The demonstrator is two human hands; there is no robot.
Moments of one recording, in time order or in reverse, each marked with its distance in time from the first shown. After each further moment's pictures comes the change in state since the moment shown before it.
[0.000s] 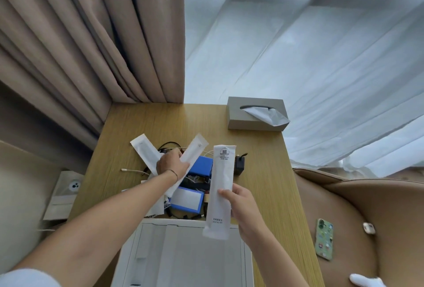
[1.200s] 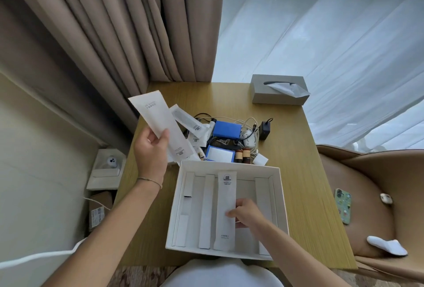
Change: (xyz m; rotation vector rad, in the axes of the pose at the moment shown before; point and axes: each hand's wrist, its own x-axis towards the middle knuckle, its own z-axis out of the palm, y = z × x) left_hand -0.186 -0.123 -0.118 -1.155 0.426 0.177; right_hand -0.045 0.164 0.050 -0.380 -0.103 0.247
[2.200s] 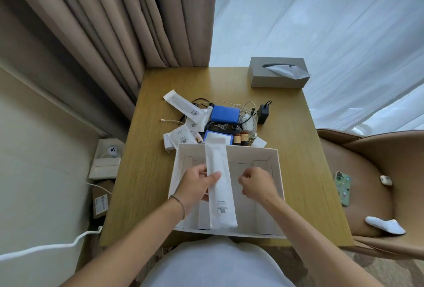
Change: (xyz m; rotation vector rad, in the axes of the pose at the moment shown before) left_hand -0.104 -0.044 0.024 0.222 -0.647 -0.595; right_hand -0.020 -0.022 -0.032 -0.532 0.366 -0.240
